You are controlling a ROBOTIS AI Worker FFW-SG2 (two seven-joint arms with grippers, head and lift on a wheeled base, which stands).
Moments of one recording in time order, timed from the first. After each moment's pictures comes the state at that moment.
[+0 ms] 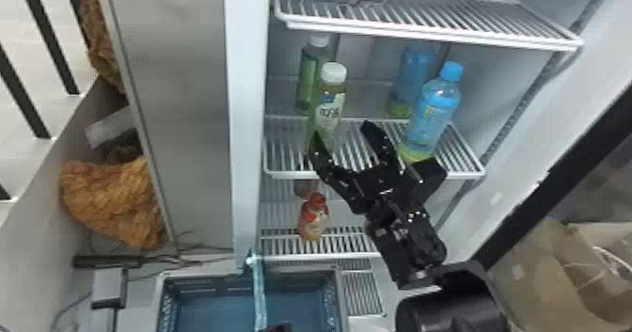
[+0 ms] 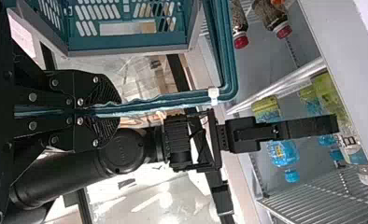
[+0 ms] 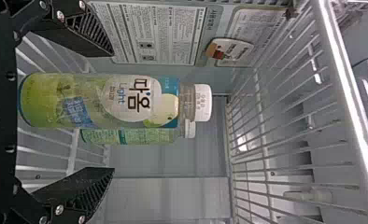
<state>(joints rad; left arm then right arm) 0.35 0.25 0.00 -2.03 1.11 1.18 -0.51 0.06 -0.10 0.11 -1.62 -0.12 -0.21 0.22</state>
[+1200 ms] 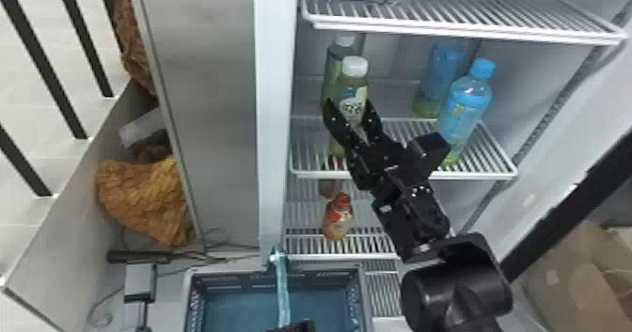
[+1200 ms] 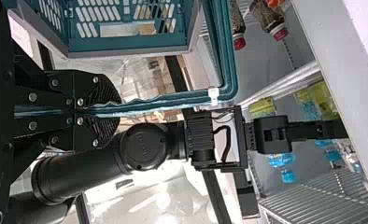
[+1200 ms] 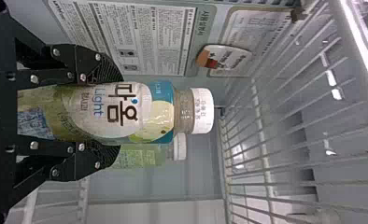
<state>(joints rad) 0.35 0.25 0.01 -2.03 1.11 1.17 -0.51 -0.07 -0.10 0.19 -1.50 -0.14 -0.25 0.18</state>
